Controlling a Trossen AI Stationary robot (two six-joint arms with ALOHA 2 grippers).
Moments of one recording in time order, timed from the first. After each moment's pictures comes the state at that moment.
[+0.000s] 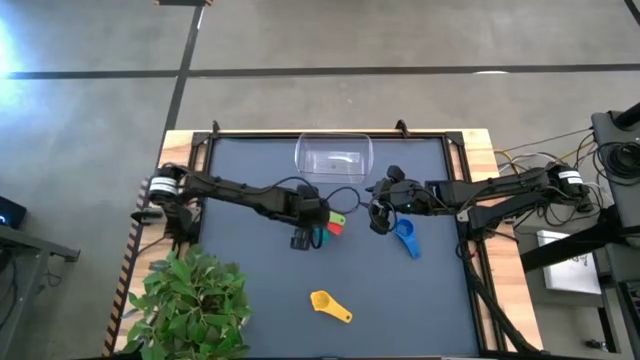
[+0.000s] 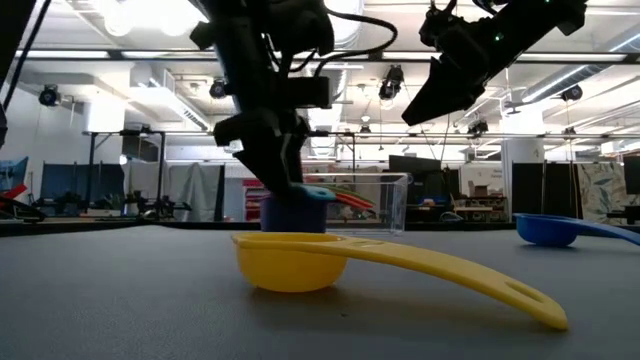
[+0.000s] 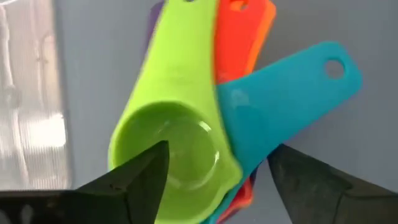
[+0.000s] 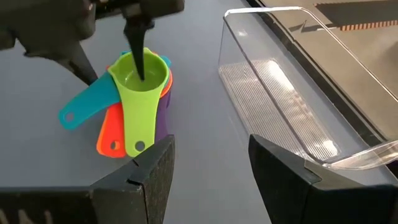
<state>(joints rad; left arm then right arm) -0.01 1.84 1.26 -0.60 -0.19 0.19 0.02 1.20 0.75 -0.18 0.34 0.12</state>
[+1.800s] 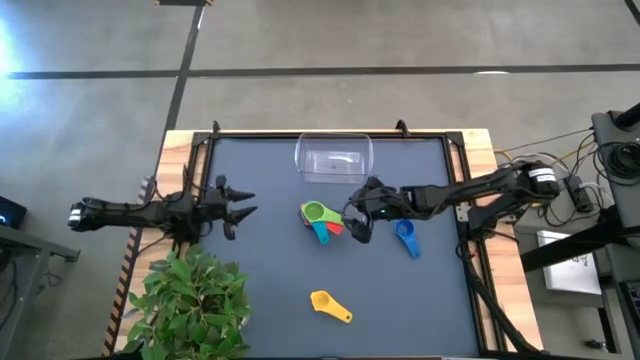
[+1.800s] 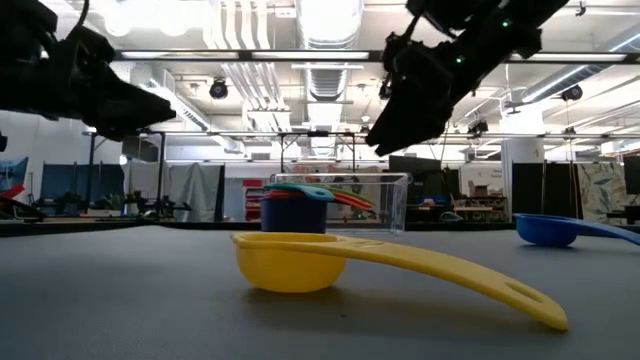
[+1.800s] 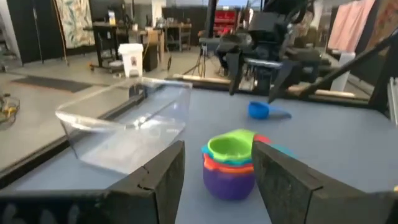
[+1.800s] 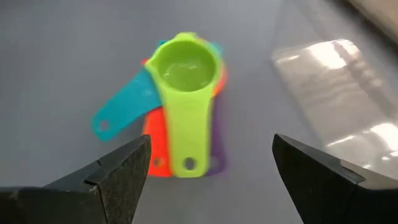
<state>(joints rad) -0.01 0.14 0.01 0.07 -0.28 -0.06 0.02 1.47 0.84 -0.06 0.20 0.21</state>
